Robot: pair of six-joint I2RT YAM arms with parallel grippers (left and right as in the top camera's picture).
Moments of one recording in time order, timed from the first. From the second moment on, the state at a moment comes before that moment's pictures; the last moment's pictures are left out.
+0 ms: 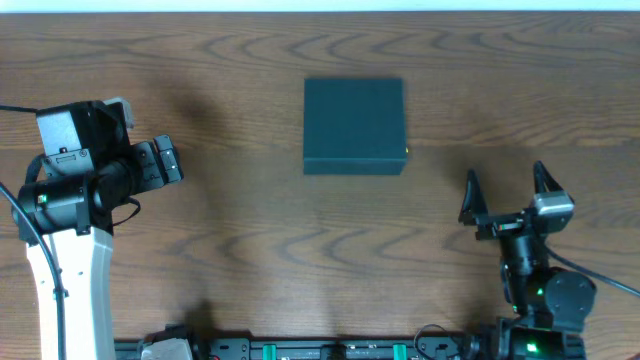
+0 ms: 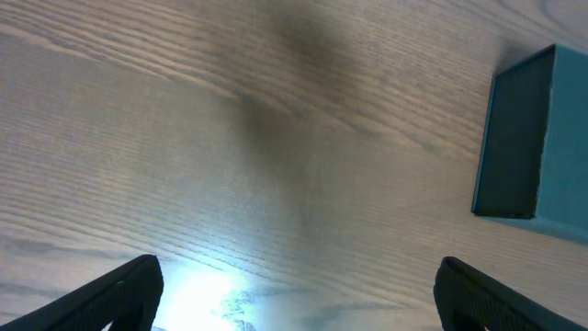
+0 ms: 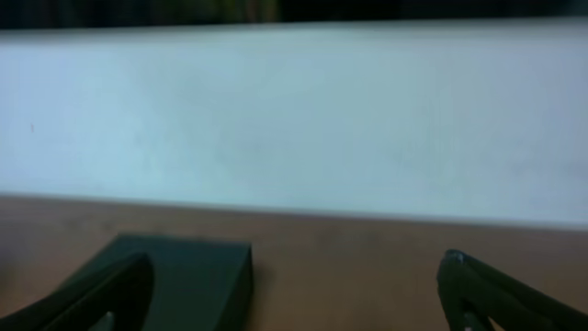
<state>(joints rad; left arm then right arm) 0.20 1.19 1.23 -1.03 0.14 -0.09 -0.12 0.29 0.20 0.23 -0.25 0.06</state>
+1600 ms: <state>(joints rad) 0.20 1.19 1.23 -1.03 0.14 -0.09 -0.03 0.02 0.01 -0.06 -0.11 0.07</state>
